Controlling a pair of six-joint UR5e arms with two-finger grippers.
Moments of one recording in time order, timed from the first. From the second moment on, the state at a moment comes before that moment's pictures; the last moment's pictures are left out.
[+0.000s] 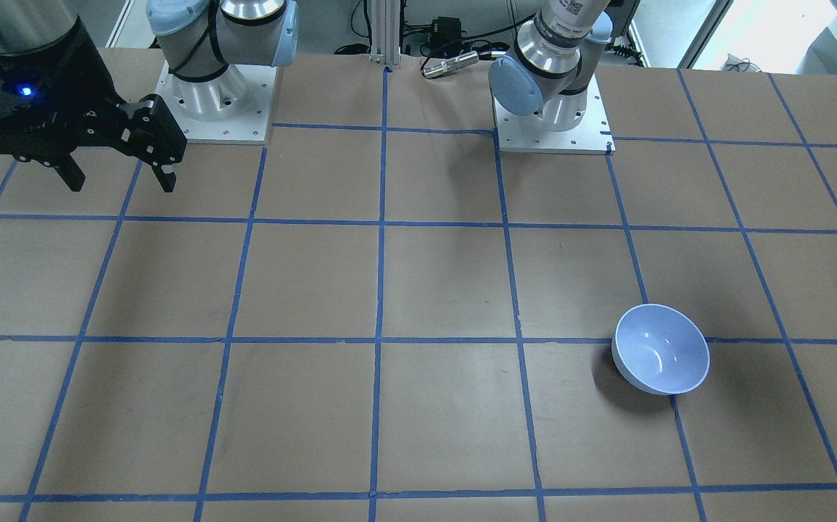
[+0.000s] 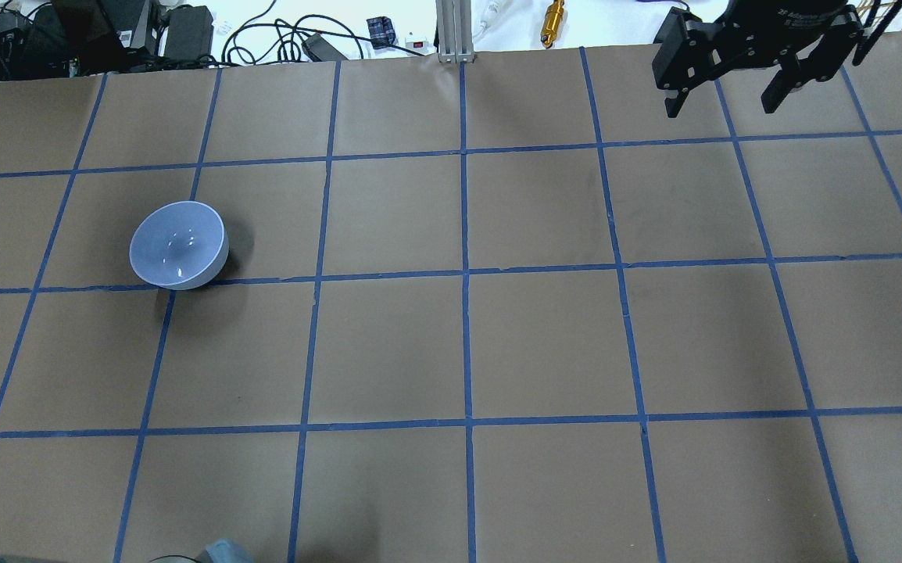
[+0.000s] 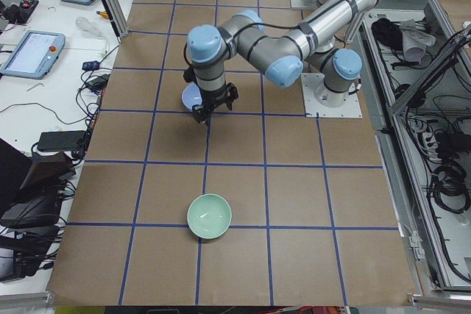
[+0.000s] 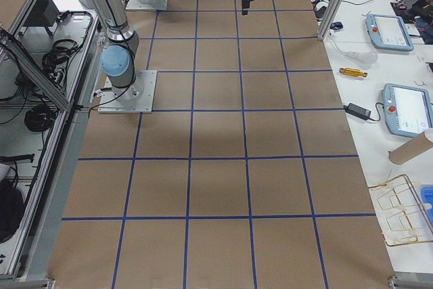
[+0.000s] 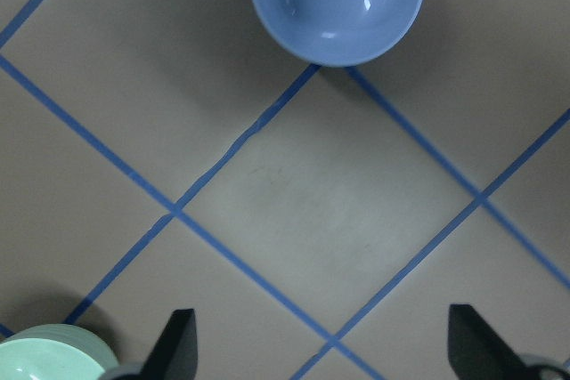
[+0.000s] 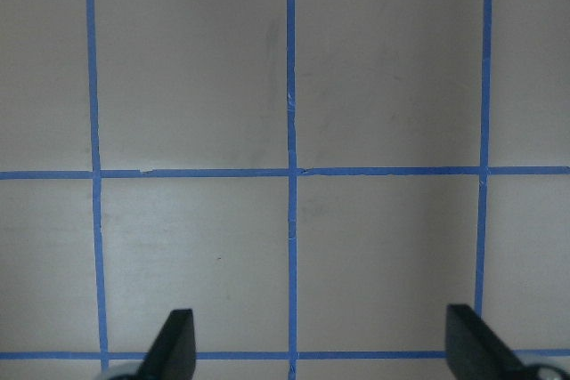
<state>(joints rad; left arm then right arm) -0.76 -1.86 -1.46 -1.42 1.65 1.83 1.54 -1.53 1.41 -1.53 -1.56 -0.04</state>
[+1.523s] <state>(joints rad) -0.51 -2.23 -1.40 -1.01 1.54 2.63 1.54 -1.52 1.41 -1.53 -1.56 -0.03</state>
